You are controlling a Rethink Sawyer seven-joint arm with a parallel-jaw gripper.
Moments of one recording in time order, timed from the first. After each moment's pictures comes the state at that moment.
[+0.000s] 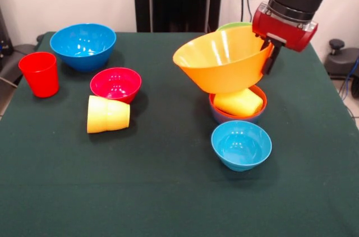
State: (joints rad) arm 0.27 -0.49 -0.36 1.53 0.19 0.51 2.26
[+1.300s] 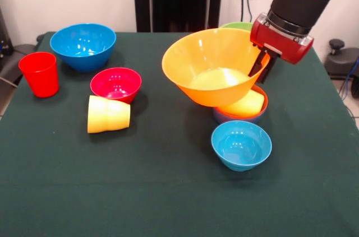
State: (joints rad) arm 0.36 -0.38 -0.47 1.48 0.28 0.51 2.28
